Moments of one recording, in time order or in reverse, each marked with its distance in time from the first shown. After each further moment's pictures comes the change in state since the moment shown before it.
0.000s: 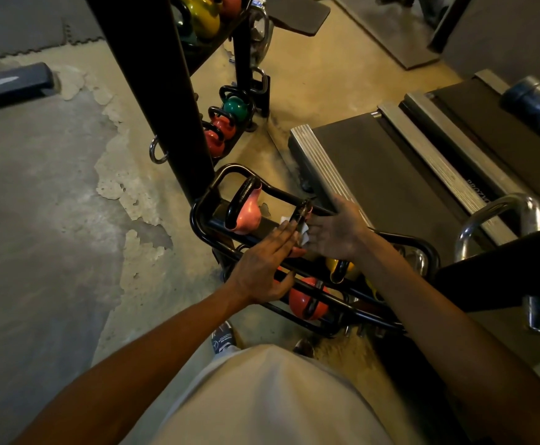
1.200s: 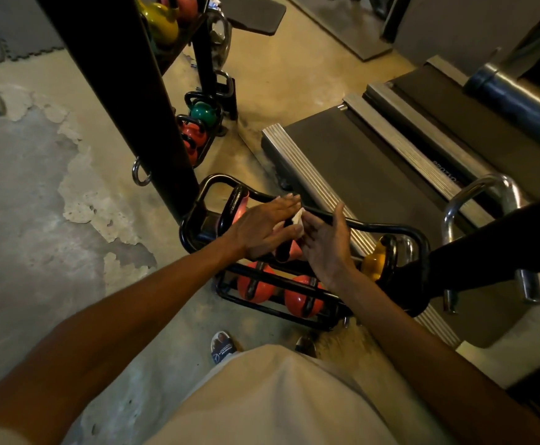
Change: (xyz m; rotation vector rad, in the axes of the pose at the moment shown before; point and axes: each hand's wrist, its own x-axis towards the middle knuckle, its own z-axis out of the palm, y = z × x) left_hand 0.088 -0.045 -0.048 -0.108 -0.316 0.068; right_hand -0.006 0.061 0.019 -0.024 0.144 -0.514
